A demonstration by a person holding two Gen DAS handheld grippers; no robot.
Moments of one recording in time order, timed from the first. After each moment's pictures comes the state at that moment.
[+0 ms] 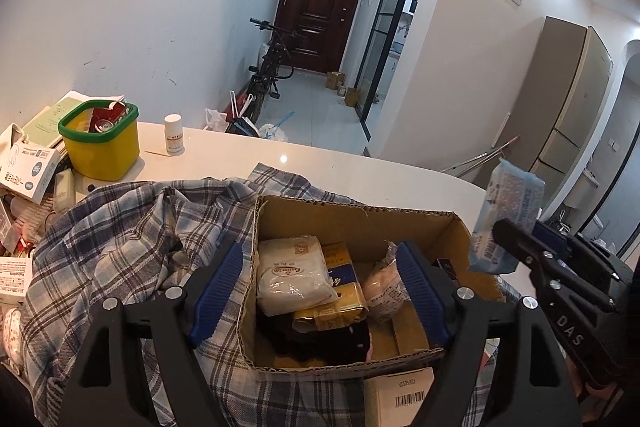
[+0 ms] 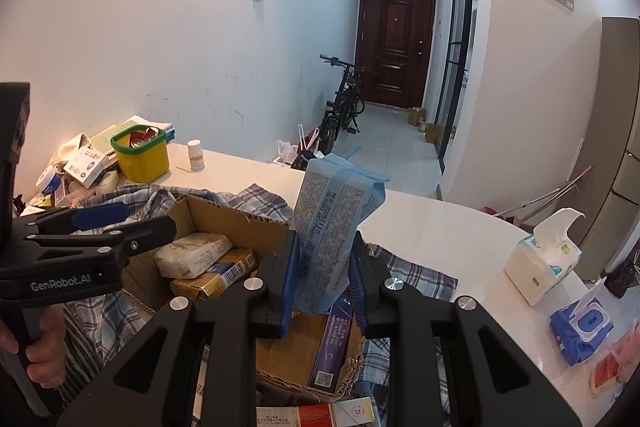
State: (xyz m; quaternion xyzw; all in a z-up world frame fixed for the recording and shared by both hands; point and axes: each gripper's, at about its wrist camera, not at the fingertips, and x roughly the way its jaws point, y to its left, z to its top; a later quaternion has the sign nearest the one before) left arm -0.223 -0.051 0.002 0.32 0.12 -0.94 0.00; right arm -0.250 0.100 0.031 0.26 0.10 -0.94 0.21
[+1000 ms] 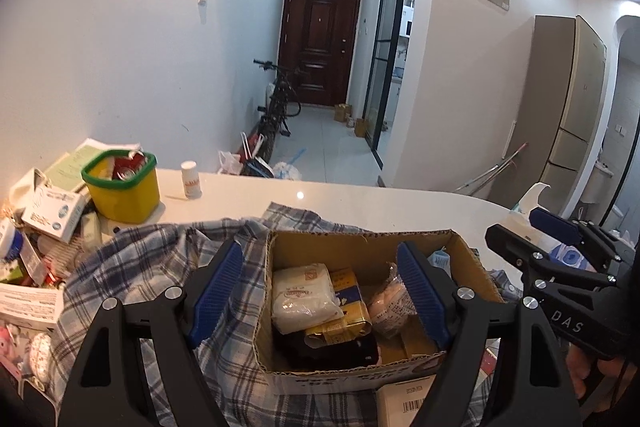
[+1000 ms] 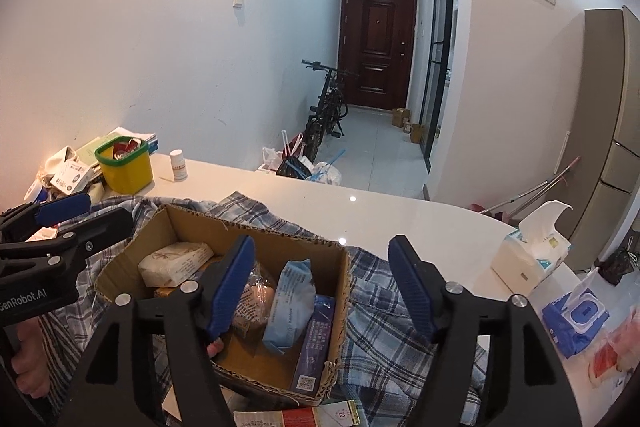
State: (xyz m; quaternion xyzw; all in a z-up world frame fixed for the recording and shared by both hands) left arm -0.200 -0.035 0.026 0.25 0.07 -0.97 0.03; right arm -0.251 0.112 0.036 0.24 0.08 -0.95 0.18
